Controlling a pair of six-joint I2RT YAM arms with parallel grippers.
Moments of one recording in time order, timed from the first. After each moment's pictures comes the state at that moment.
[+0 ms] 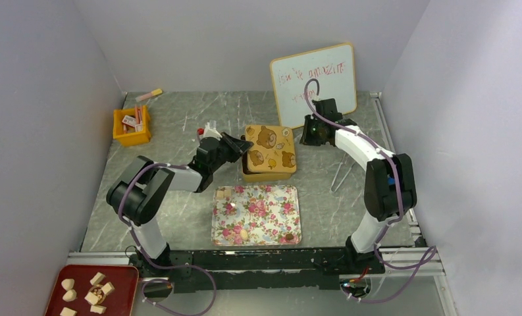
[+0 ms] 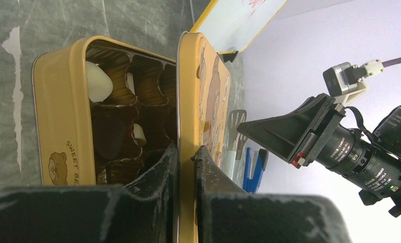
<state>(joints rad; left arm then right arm) -0.52 1.75 0.71 0.84 0.09 -1.17 0.24 1.72 1.25 -0.40 -0.11 0.34</state>
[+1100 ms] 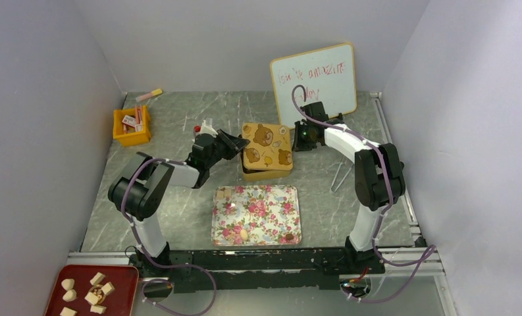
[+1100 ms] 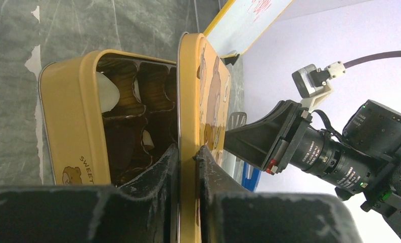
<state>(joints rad) -0.45 1.80 0.74 0.86 0.18 -1.17 0.29 1.85 1.29 -0.41 -0.15 0.32</state>
